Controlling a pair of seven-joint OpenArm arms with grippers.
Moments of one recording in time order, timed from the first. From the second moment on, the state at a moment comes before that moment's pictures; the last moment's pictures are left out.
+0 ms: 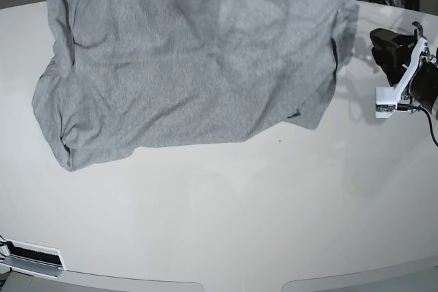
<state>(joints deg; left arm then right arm) -21.2 -69.2 45.4 100.1 -85.7 -43.9 79.4 -64.5 31.6 31.0 128.7 66.6 40.4 -83.2</state>
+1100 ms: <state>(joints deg) -21.0 -41.0 14.3 41.8 -69.7 -41.0 67.8 -62.7 31.8 31.0 133.5 67.0 40.4 -83.2</state>
